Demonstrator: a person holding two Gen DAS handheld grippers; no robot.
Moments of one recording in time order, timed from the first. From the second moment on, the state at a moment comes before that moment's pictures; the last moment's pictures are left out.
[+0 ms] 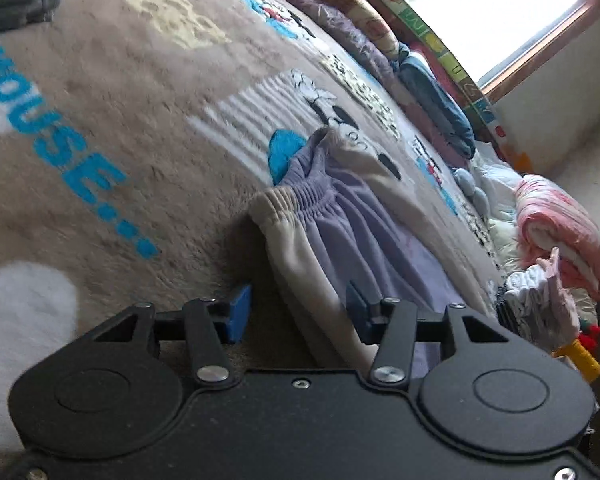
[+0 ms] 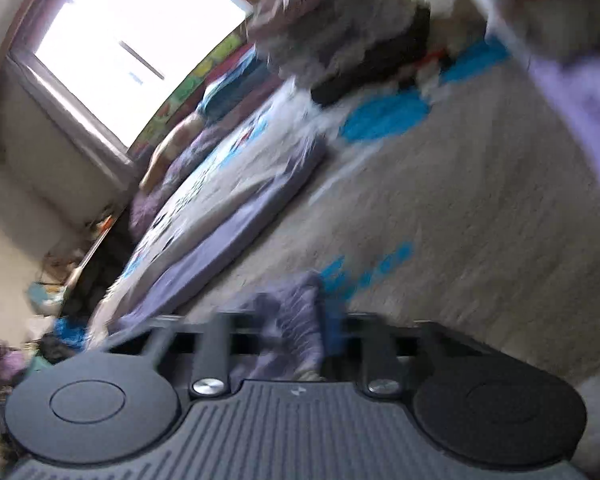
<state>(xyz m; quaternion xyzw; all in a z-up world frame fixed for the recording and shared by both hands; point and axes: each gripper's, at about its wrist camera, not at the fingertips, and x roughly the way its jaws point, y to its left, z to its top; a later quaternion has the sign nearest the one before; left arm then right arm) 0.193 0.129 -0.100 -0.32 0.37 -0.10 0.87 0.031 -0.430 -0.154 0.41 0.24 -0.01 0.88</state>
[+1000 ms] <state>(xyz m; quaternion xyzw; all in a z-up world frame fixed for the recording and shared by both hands) 0.185 0.145 -0.095 -0.32 0.35 -0.11 0.87 0.002 -0.227 -0.099 -0.12 0.27 0.18 0.94</state>
